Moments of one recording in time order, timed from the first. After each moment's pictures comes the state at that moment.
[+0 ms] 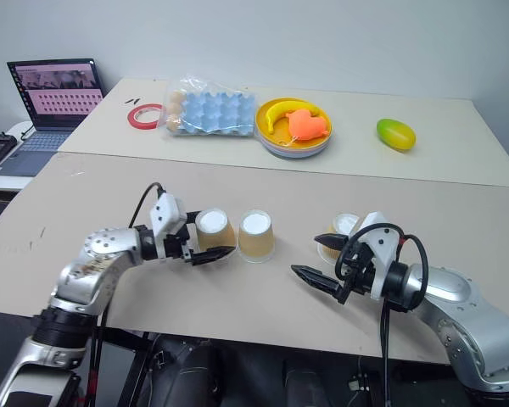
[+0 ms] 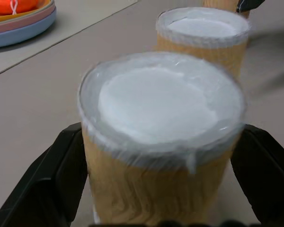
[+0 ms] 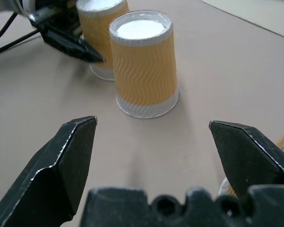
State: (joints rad) left arm -0.42 0.62 -0.06 -0.12 -0.40 0.40 -1.01; right arm 0.00 -0.79 -0.21 -0.63 0.73 0.72 0.76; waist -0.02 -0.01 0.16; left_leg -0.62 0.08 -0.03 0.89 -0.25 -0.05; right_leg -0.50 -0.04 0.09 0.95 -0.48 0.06
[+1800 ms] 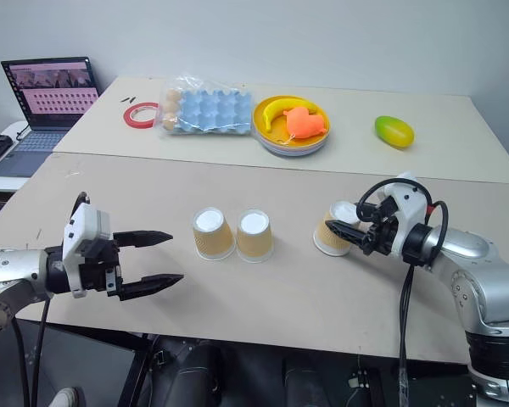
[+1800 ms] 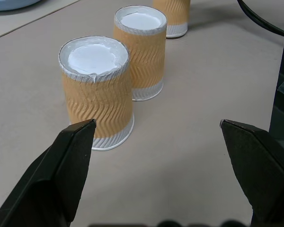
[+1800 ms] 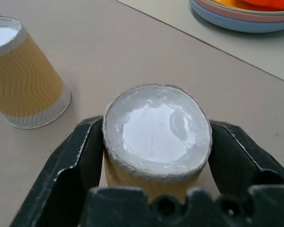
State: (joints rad) left arm -0.06 0.91 0.28 -0.57 -0.73 0.71 -0.97; right arm -0.30 -0.79 -0.20 -0.30 0.59 0.75 0.71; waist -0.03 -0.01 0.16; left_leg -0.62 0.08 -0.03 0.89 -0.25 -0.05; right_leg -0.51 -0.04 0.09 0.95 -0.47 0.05
